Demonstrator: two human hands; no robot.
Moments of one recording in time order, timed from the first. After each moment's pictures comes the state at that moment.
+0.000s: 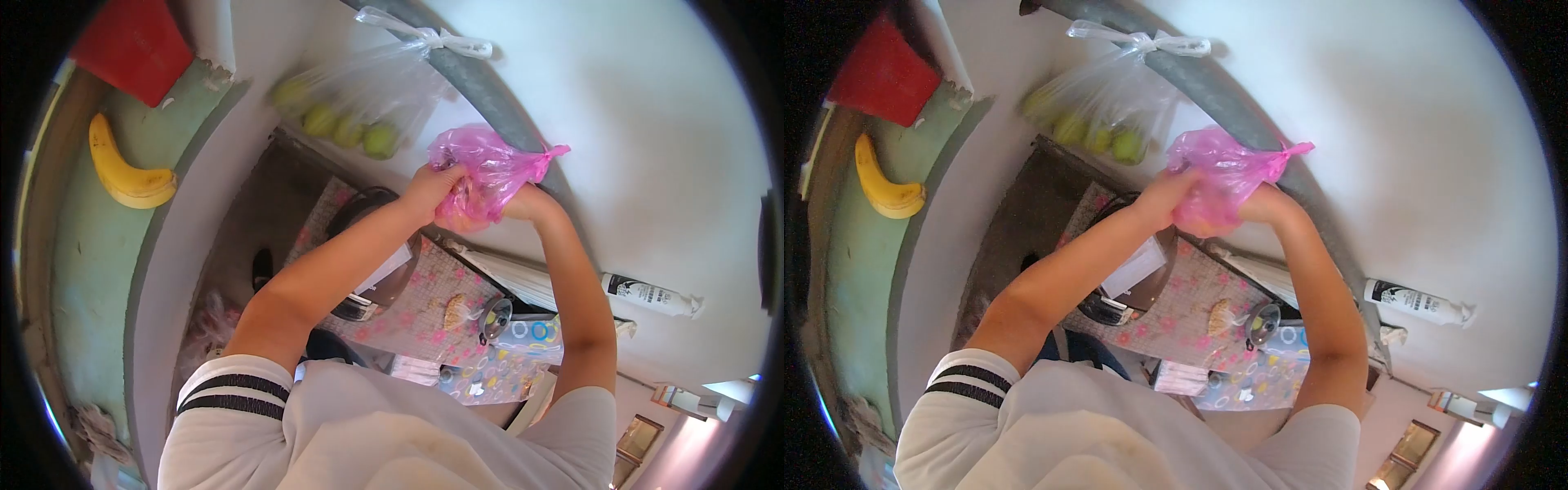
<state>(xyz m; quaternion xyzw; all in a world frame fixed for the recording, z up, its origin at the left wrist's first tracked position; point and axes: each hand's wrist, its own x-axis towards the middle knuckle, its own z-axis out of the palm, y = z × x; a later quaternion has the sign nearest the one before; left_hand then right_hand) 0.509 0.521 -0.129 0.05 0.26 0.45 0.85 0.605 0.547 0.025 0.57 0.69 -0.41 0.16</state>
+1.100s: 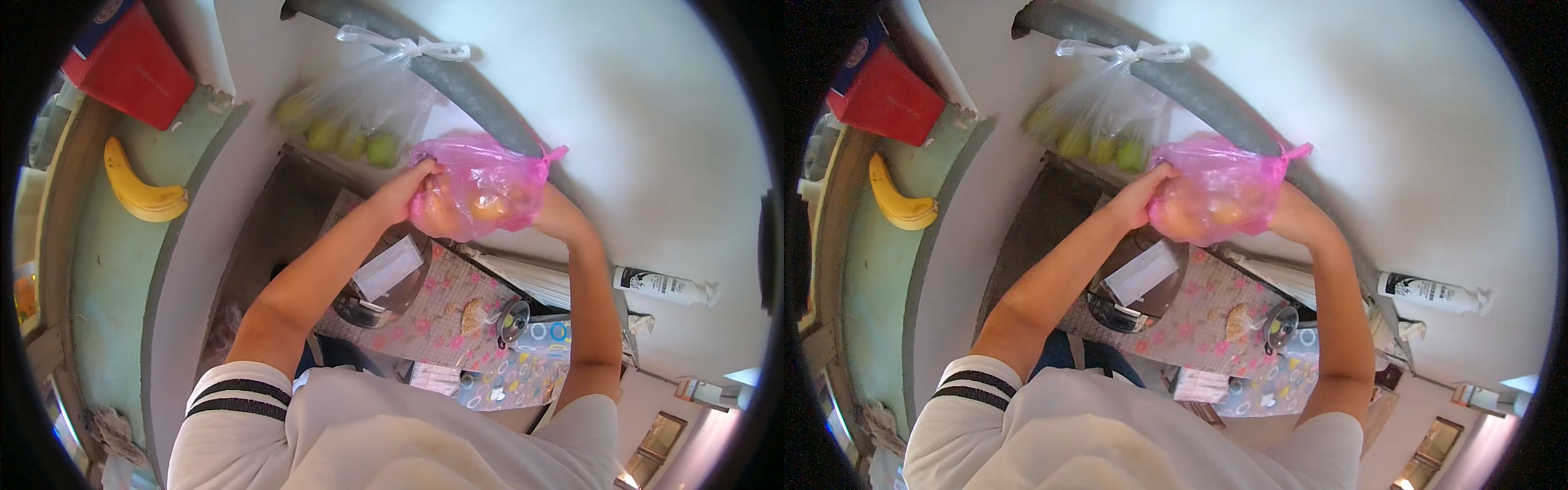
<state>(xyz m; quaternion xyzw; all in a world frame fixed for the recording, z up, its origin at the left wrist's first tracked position) 0.461 0.526 -0.133 0.04 0.19 0.37 0.91 0.650 0.522 0.060 0.61 0.67 -0.42 0.07</state>
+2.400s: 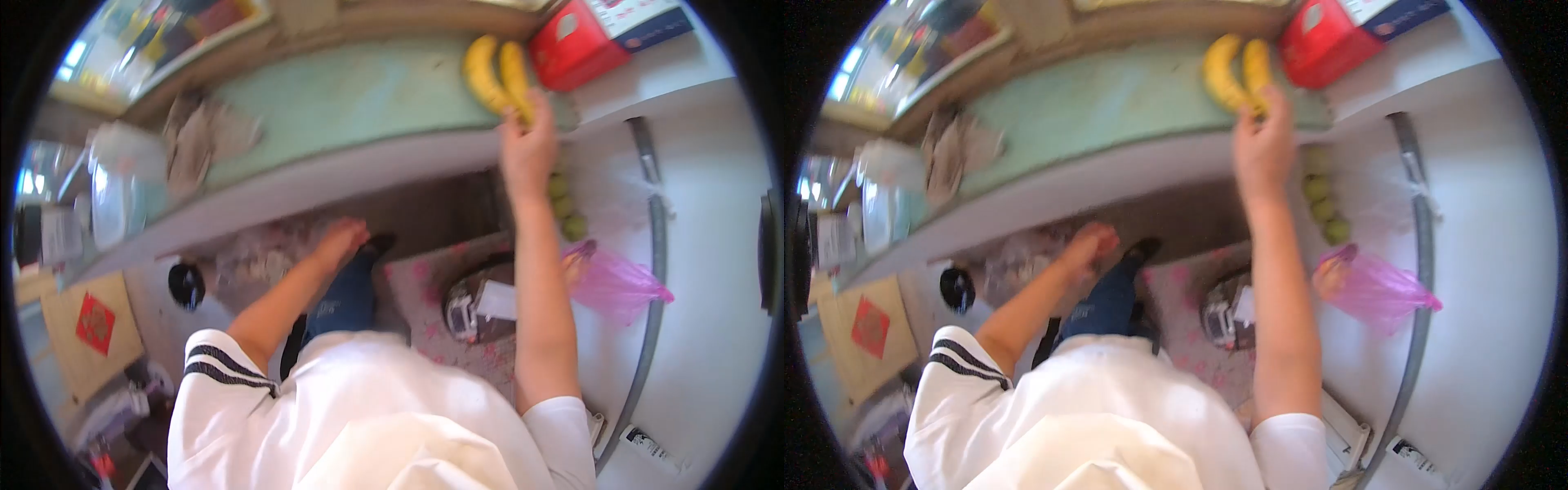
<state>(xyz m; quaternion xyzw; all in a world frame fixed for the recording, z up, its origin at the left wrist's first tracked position) 0.155 0.100 -0.251 -0.04 0.63 0.57 0.53 0.231 0.412 -0.041 0.23 0.86 -0.05 -0.45</state>
